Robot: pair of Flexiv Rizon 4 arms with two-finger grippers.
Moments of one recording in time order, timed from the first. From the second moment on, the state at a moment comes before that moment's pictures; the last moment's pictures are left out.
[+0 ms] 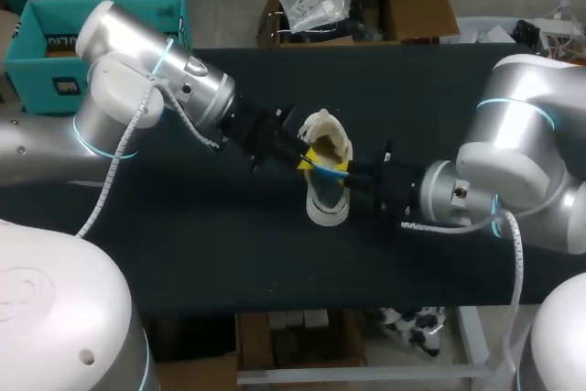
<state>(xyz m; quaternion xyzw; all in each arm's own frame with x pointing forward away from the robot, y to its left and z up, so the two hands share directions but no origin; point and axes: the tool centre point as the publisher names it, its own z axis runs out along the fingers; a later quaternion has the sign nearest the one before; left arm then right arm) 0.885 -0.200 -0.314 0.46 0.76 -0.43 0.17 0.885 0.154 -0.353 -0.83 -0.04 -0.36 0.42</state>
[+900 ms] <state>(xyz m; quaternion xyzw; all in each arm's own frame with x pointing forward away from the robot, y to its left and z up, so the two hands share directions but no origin) 0.888 -0.203 -0.322 0.46 0.76 -0.43 0.17 0.859 0.153 -0.328 -0.83 -0.04 -0.38 0.41</state>
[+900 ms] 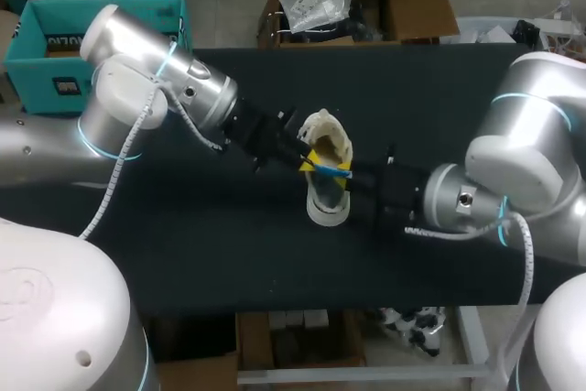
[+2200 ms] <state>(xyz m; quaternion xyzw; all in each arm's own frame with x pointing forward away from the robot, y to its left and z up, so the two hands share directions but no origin) 0.898 -0.213 -0.336 0.45 0.75 -0.44 0.18 0.886 0.155 -0.357 -0.83 -0.06 -0.38 0.39</state>
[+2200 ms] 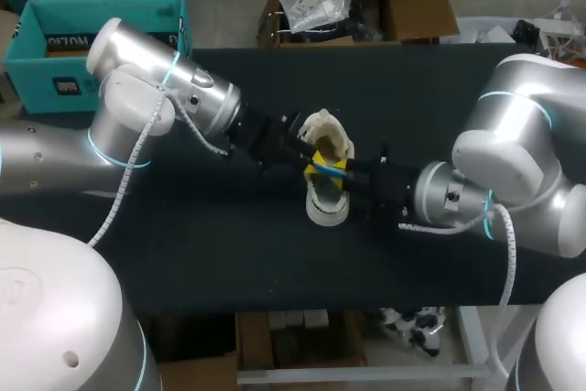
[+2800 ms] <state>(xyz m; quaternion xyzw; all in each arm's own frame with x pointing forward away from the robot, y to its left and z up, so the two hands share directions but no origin) 0.898 -0.213 -0.337 0.45 0.75 -0.44 0.18 0.858 0.158 -0.333 -0.82 -0.07 -0.40 0.40</state>
